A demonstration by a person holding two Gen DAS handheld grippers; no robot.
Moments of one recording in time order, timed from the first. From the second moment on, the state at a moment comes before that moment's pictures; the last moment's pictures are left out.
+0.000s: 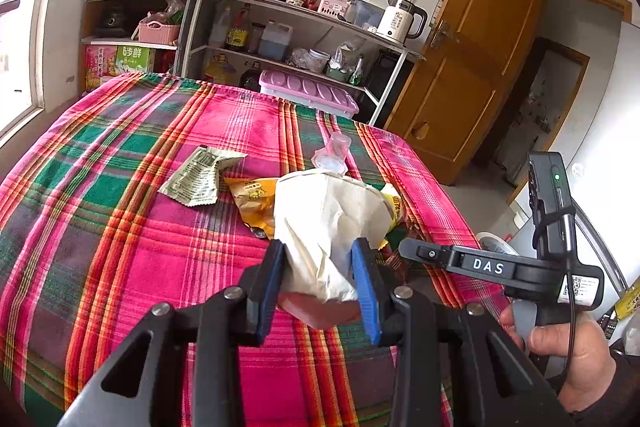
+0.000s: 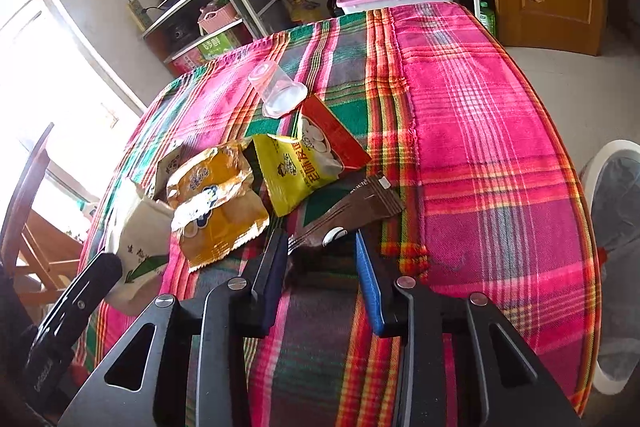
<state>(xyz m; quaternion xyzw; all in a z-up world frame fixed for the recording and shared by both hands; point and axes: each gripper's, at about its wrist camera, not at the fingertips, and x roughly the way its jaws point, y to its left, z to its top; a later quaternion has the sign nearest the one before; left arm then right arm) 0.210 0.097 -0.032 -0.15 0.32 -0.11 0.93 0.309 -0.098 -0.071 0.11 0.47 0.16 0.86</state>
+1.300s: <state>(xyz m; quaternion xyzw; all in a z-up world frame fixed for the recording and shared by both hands) 0.171 -0.029 0.000 -0.10 0.33 -0.18 0.92 0.191 -0.232 -0.022 0.13 0.41 0.12 0.90</state>
